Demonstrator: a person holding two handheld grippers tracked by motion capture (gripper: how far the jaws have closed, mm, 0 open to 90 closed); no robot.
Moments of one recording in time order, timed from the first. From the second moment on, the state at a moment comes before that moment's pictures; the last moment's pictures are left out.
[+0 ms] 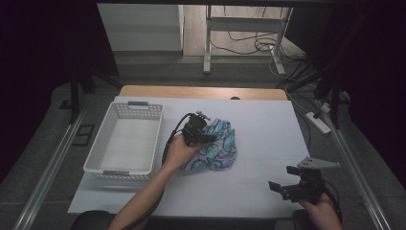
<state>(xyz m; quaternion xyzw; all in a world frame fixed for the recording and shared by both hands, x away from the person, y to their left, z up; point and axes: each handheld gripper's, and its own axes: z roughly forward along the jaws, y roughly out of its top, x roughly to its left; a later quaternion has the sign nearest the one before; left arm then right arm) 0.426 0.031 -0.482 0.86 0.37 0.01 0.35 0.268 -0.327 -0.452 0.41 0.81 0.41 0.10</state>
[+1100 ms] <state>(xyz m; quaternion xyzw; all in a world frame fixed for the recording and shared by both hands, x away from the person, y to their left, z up) 0.422 0.028 -0.498 0.88 0.34 0.03 0.34 0.269 -0.327 -0.452 0.41 0.81 0.41 0.10</state>
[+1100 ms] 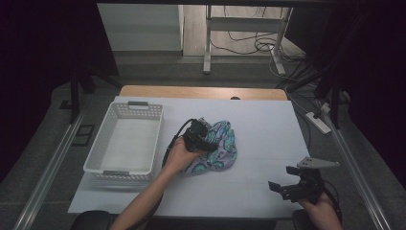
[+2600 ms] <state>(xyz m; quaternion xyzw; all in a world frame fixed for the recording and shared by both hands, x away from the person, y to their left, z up) 0.400 0.052 -0.462 0.86 0.30 -0.02 0.42 0.269 -0.325 -0.453 0.41 0.81 0.40 0.10</state>
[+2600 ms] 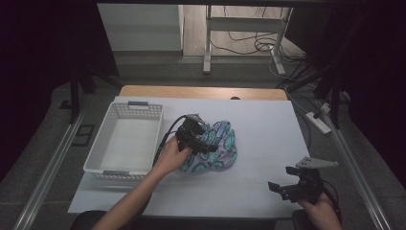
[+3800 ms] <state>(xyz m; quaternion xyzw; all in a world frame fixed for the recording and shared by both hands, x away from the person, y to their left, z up) 0.362 0.103 -0.444 0.83 0.30 -0.02 0.46 0.269 -0.324 -0.453 0.41 0.81 0.40 0.10</state>
